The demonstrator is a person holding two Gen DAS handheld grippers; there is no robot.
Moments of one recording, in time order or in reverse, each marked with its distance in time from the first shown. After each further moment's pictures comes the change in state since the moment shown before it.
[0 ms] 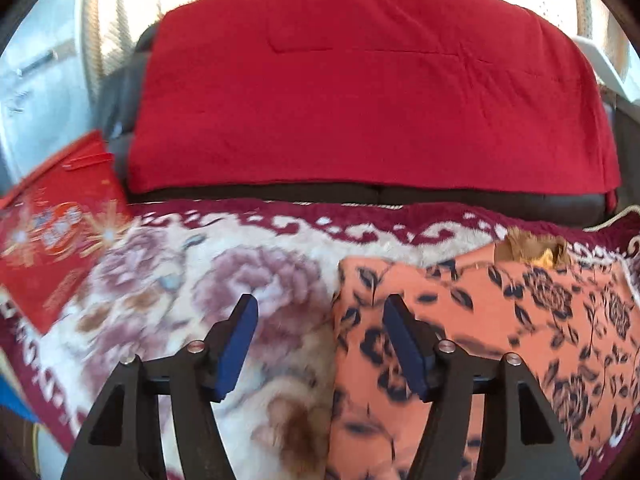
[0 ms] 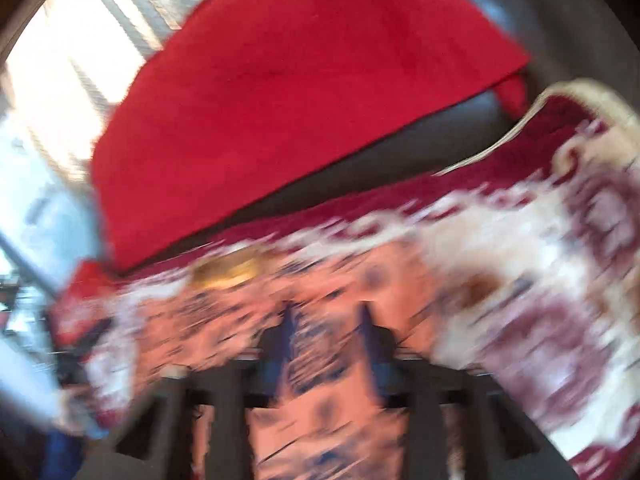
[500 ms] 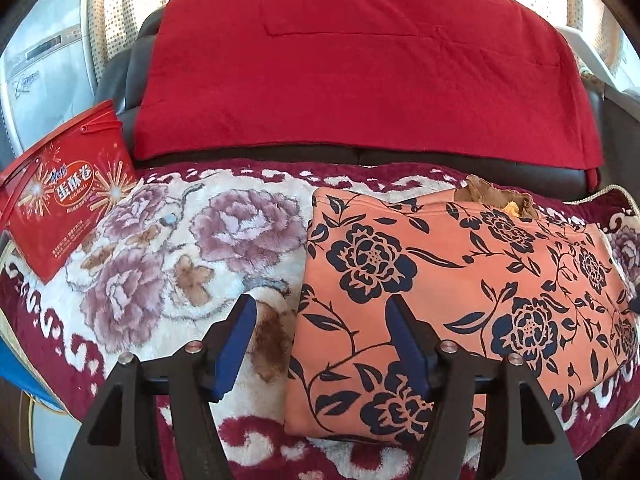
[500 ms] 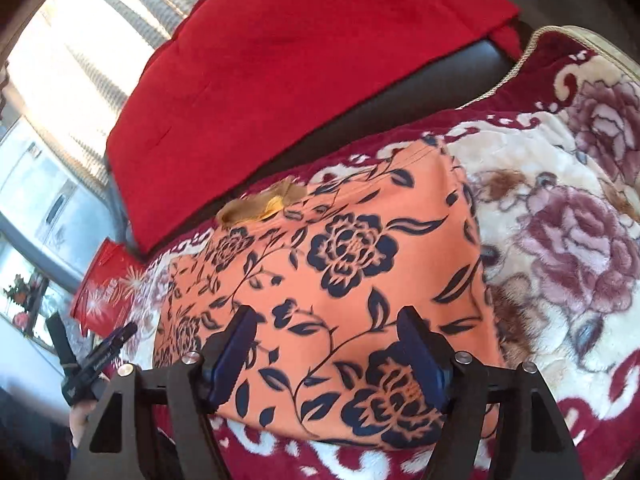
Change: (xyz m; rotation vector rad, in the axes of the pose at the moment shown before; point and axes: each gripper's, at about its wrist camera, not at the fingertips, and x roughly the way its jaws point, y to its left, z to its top) left arm -0.033 -0.019 -0.048 -0.020 0.060 -0.038; right arm 0.008 -0.006 -0.048 0.054 0.059 -0.054
